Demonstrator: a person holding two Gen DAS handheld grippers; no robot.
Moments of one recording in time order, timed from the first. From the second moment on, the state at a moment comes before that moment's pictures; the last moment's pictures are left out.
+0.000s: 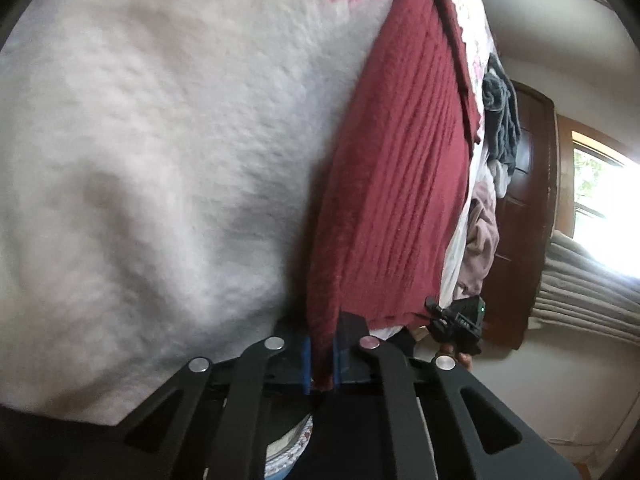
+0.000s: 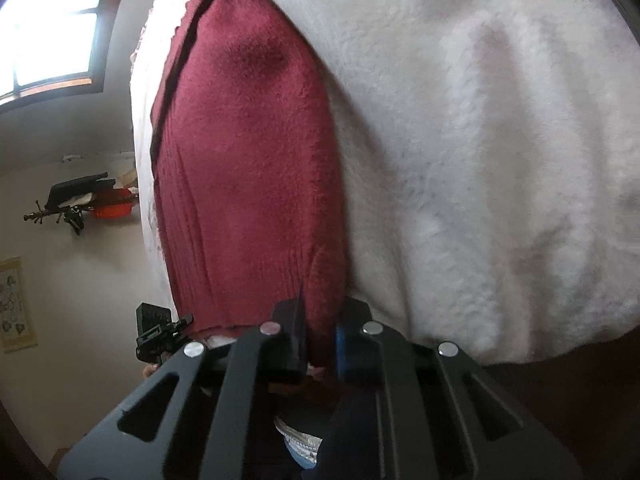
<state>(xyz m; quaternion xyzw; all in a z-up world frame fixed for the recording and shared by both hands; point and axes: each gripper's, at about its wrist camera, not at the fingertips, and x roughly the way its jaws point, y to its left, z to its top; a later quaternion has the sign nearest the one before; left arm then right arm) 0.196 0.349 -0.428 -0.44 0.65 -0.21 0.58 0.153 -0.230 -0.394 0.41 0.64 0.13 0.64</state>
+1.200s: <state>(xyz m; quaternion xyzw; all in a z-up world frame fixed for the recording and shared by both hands) 0.194 0.349 -0.417 -0.47 0.63 -0.20 0.58 0.141 -0.223 -0.381 0.44 0.63 0.13 0.63</state>
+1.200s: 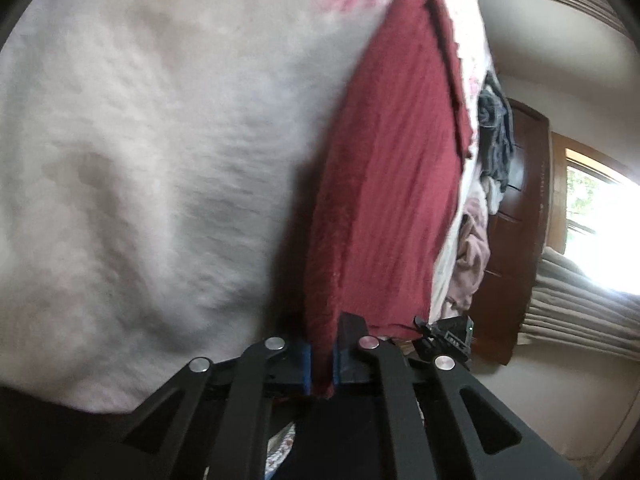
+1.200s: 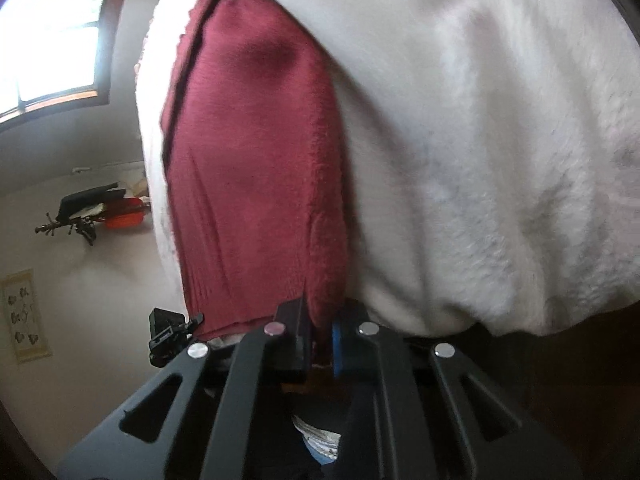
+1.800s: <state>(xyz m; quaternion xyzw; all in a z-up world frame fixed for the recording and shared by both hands) 0.228 0.348 -0.283 -0.49 0.54 -0.27 0.63 0.180 -0.235 -0.262 0.46 0.52 0.20 0.69</state>
